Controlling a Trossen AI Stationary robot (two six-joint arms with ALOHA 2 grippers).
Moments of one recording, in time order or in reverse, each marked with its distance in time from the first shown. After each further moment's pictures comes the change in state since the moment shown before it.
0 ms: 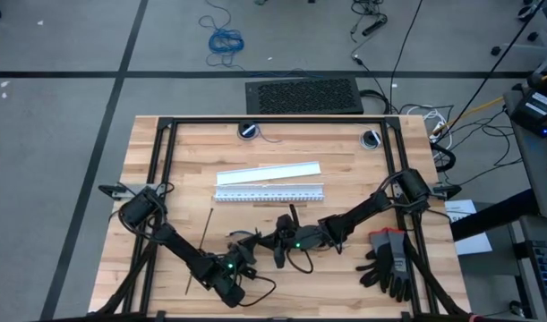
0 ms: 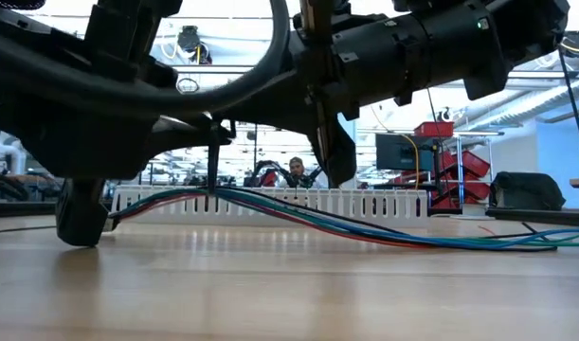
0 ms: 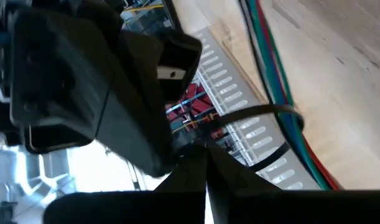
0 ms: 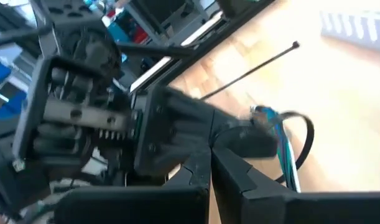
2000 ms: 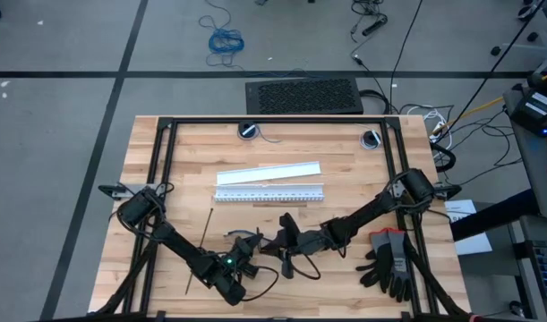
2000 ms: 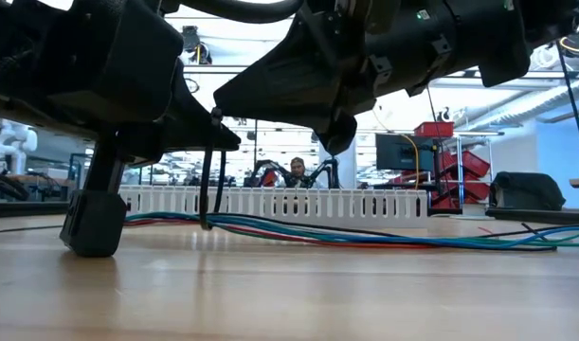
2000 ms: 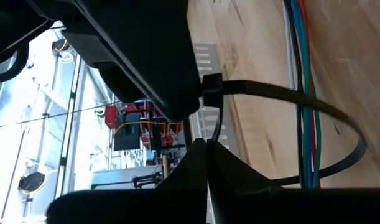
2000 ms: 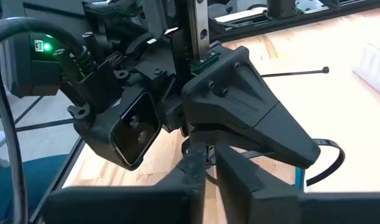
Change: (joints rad) left arm 0.020 0.001 0.000 0.004 0.087 -0.441; right arm 0.036 -0.033 0.001 -0.084 -0.054 -0.414
